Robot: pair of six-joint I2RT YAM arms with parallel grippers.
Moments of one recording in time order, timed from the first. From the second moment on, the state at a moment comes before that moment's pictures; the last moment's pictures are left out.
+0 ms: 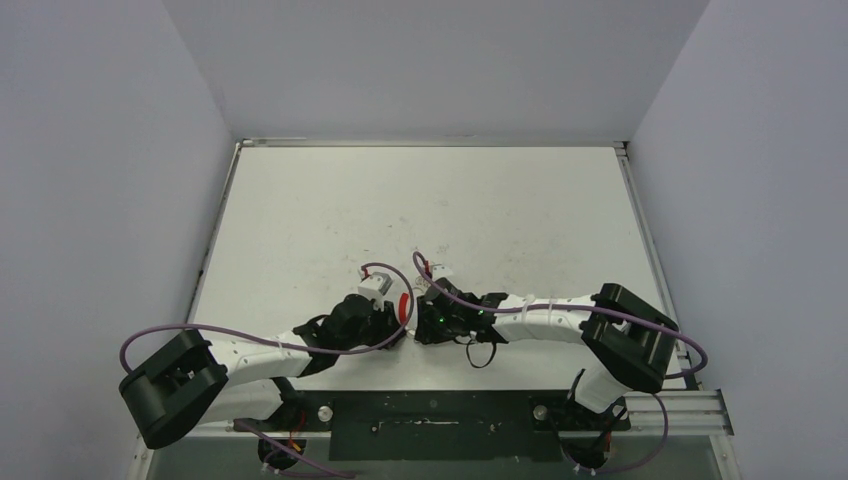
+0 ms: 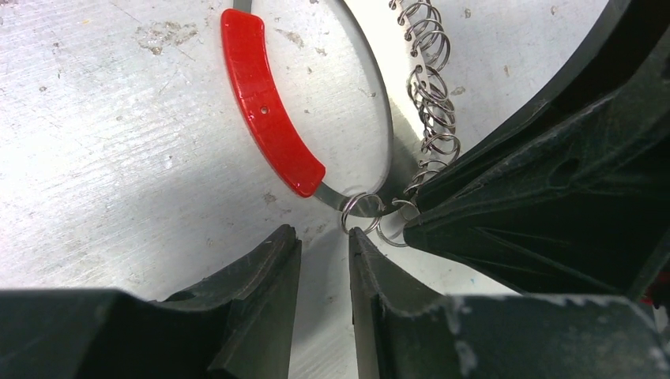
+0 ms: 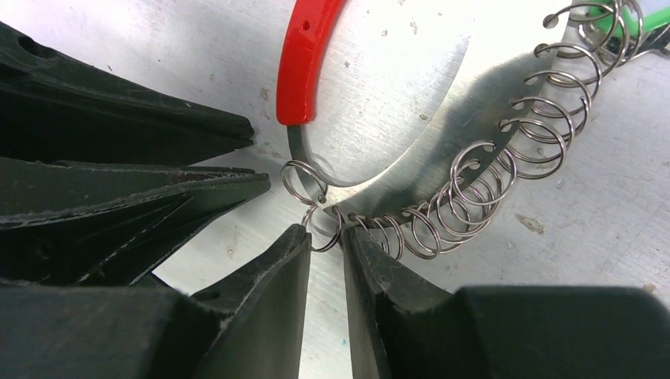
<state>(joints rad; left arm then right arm) -0.88 1.18 0.25 0.30 -0.05 -0.62 1.04 1.57 0.75 -0.08 0.01 0.75</state>
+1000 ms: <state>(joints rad) -0.89 1.38 0.27 0.56 0.07 -0.75 1.04 1.38 0.74 -0.35 0.26 0.55</state>
